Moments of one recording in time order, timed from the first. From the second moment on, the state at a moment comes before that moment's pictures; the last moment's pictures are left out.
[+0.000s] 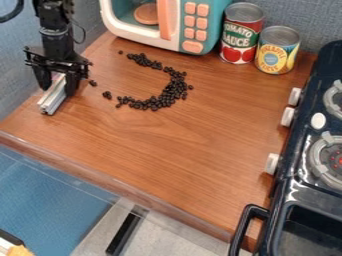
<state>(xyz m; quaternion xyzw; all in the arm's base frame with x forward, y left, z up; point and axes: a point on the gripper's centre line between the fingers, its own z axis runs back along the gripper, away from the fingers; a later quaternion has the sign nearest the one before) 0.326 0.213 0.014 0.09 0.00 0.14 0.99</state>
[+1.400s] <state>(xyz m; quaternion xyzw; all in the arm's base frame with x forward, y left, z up) 0.341 0.249 0.057 0.09 -0.07 0.12 0.99</state>
